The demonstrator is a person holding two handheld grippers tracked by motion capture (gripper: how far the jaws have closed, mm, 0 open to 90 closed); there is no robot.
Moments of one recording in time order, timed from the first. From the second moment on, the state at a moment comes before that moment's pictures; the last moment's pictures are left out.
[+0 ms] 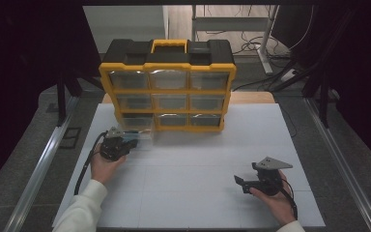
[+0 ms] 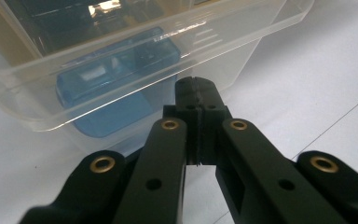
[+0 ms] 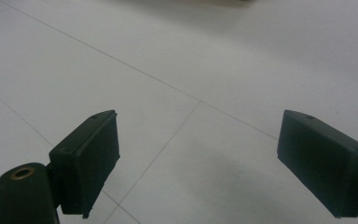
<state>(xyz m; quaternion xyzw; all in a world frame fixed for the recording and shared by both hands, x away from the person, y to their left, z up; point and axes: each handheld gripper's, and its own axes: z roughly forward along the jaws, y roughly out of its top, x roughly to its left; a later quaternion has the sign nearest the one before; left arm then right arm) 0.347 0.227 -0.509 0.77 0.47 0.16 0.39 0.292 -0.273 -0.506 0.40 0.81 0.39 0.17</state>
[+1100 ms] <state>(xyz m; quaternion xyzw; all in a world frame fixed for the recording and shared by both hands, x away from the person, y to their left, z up) 0.368 0.233 -0.509 0.77 0.48 0.17 0.39 0.292 -0.273 -0.507 0.40 0.81 0.39 0.17</state>
